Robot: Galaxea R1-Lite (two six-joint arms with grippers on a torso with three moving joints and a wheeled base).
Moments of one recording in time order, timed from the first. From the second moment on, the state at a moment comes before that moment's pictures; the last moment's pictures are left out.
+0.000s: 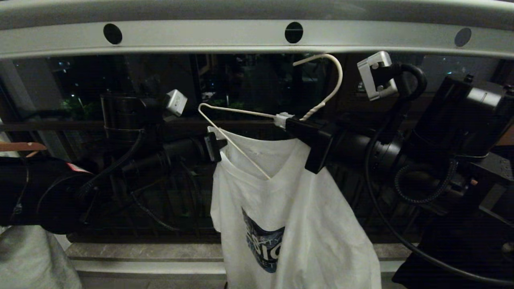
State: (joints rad) left arm -0.49 1.67 -0.98 -0.55 -0.11 -0.39; right arm 0.70 1.64 -0.92 -0.92 0.18 0.10
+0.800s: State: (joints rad) left arm -0.64 1.67 -0.95 -0.45 -0.03 -0.30; right arm 0.70 1.65 -0.91 -0.97 0.17 0.10
